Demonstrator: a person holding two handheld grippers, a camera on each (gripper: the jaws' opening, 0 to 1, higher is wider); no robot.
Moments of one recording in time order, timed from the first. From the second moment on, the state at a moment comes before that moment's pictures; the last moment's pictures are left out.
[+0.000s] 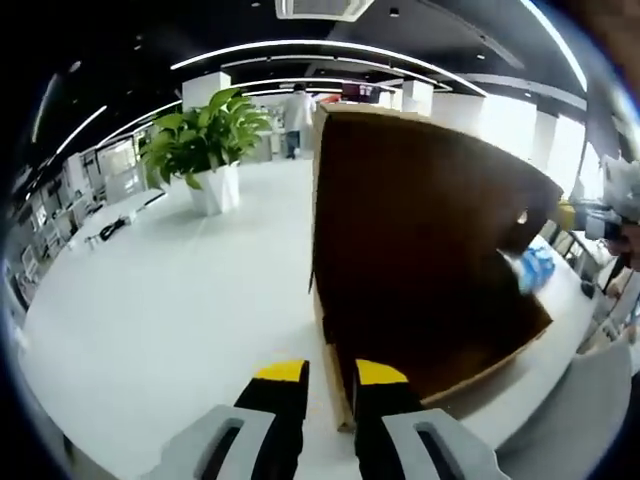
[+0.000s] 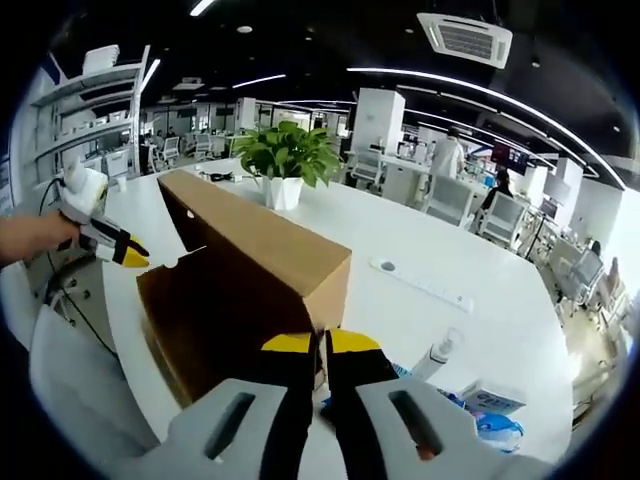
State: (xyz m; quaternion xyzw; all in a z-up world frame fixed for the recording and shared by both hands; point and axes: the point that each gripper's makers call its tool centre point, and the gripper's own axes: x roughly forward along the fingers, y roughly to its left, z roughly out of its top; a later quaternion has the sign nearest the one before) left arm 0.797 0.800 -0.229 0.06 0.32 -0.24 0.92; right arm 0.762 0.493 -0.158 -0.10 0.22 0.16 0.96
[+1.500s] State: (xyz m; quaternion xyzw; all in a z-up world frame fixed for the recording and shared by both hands) left arm 0.785 0.771 -0.177 0.13 0.25 -0.31 0.91; right arm 0.718 0.519 -0.186 -0.13 0.20 0.24 0.94
